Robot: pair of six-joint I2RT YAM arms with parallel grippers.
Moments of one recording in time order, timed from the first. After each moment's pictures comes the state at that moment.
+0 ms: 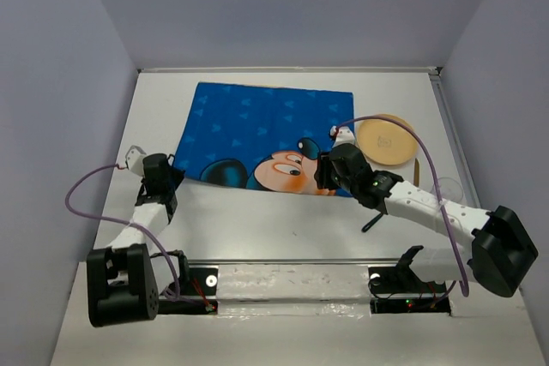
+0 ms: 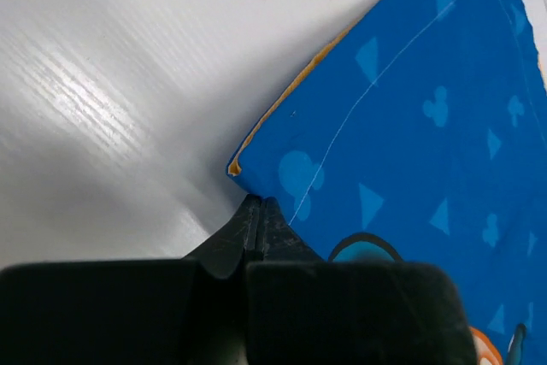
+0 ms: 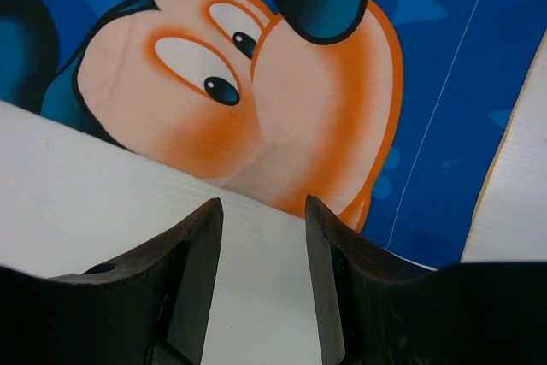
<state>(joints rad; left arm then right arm) 0.10 1.14 0.37 0.16 -0.22 -0.84 0.76 1.24 0.75 -0.17 0.27 0.47</state>
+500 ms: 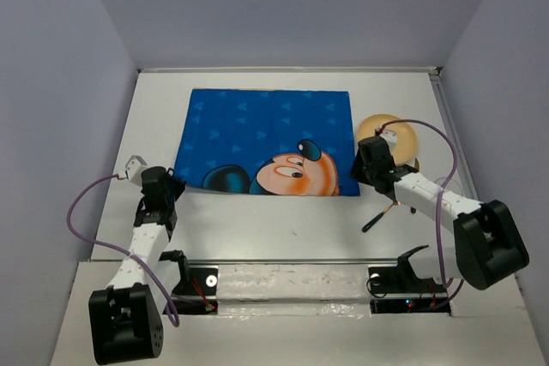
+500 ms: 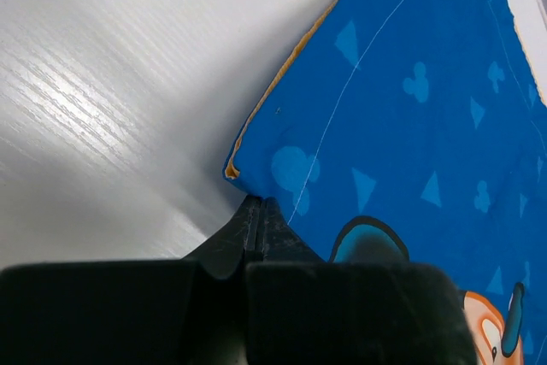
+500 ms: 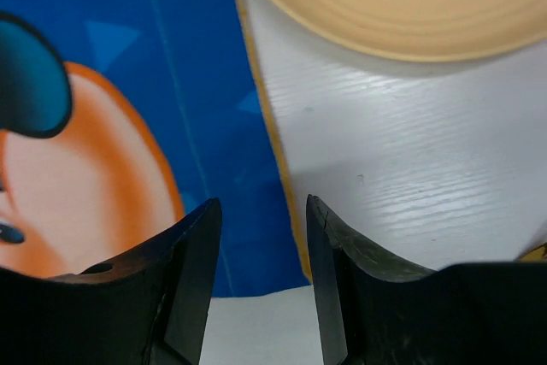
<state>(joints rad) 0.10 0.86 0.27 0.03 -0.17 -0.82 0.44 1.29 0.67 -0.20 0.34 0.63</state>
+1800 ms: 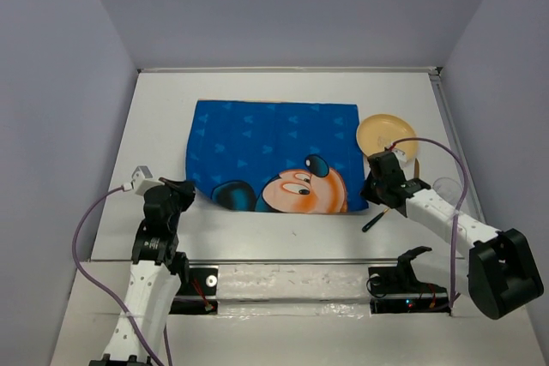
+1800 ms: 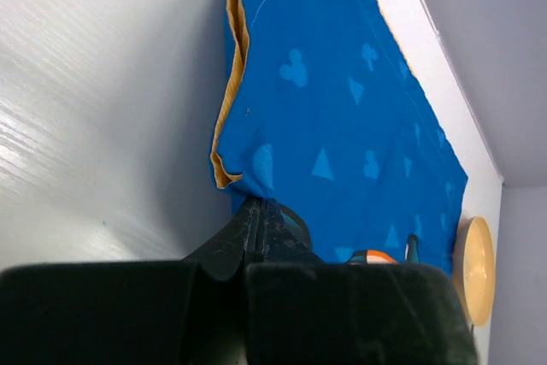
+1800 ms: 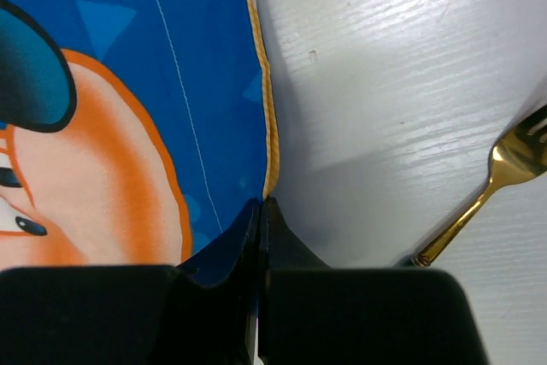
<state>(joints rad) -0.04 0.38 0.20 -0.23 -0.12 -0.92 0.39 1.12 0.55 -0.37 0.22 0.75</state>
